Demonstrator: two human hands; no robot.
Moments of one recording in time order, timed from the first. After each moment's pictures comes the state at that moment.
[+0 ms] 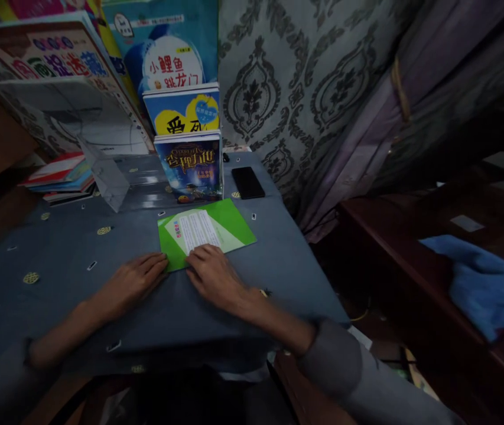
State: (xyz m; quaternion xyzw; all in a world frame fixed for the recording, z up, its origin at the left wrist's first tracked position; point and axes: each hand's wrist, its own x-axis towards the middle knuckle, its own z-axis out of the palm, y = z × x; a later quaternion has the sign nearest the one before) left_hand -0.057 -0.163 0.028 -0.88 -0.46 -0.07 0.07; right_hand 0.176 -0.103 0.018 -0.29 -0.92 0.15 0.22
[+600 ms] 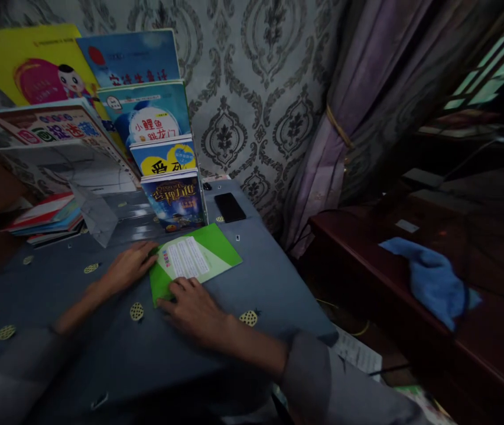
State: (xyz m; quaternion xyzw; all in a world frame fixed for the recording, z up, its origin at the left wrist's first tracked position) left_hand -0.067 -0.068 0.050 -0.79 -0.60 -0.07 -0.02; right_hand 0.162 -0.118 0.026 -0.25 -0.96 0.06 0.13
